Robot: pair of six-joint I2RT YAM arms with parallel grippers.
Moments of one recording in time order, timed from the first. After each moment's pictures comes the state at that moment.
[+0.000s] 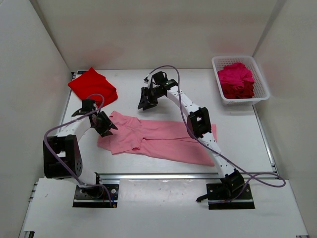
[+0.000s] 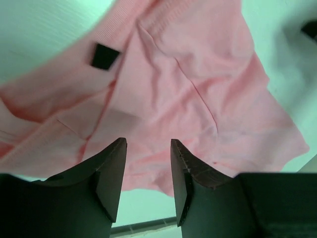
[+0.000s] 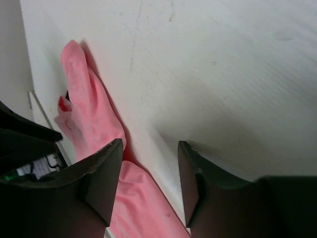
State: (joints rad) left arm 0.05 1.47 0.85 -0.54 0.29 -0.65; right arm 0.53 2.87 2.78 -0.85 -0.75 0.43
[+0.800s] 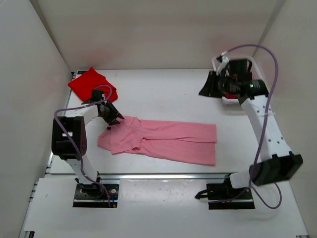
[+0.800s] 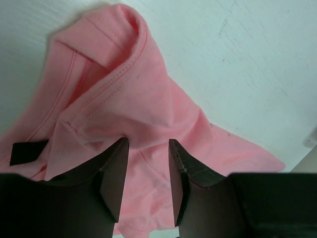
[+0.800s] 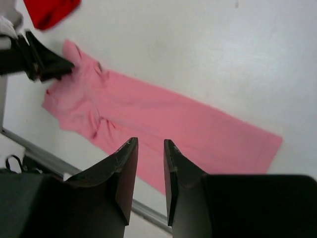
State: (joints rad) left arm -0.02 1.74 1.05 -0.40 0.29 -0.73; right arm 0.18 1.52 1.72 -0.93 -0.36 0.25
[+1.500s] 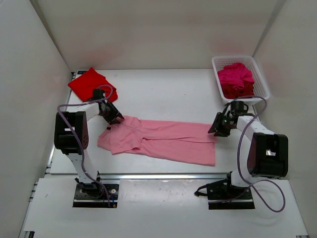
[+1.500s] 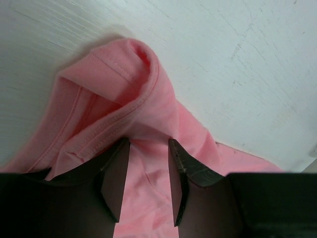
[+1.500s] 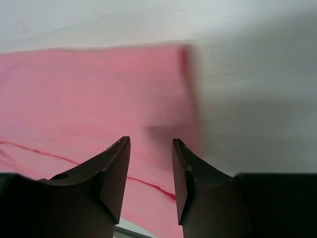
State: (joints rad) left arm -0.01 1.85 1.11 -0.39 0.28 -0.73; right arm -0.07 1.49 0.83 -0.48 -0.36 0.29
